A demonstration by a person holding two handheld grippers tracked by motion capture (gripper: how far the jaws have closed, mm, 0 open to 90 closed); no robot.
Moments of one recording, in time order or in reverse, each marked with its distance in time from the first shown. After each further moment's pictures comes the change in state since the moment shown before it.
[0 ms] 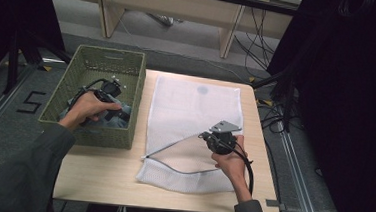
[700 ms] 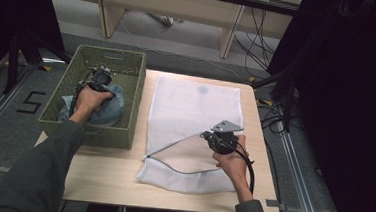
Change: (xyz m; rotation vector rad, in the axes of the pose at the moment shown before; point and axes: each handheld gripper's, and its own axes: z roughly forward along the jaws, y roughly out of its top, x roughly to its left) left arm 0.065 0.003 0.005 -0.206 0.288 -0.192; right arm -0.004 0.000 -0.003 -0.013 -0.008 -0.005
